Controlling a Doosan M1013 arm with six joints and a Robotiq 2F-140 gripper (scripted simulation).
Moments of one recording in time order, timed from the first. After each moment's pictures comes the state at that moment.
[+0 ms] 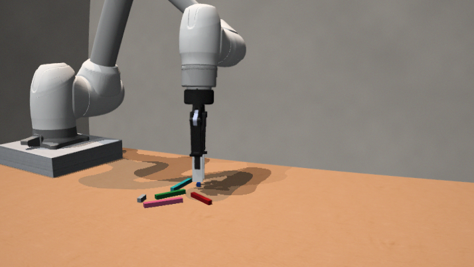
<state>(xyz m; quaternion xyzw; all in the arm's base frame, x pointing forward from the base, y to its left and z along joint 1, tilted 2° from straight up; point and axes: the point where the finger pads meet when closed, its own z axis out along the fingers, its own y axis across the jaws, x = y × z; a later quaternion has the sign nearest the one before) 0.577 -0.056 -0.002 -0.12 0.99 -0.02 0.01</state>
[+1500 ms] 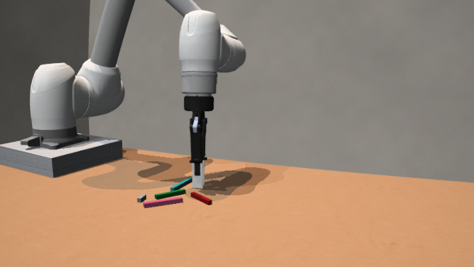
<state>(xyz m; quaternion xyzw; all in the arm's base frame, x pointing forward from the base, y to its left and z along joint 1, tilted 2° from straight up) 0.578 -0.056 -0.019 -0.12 0.99 -0.02 0.01</state>
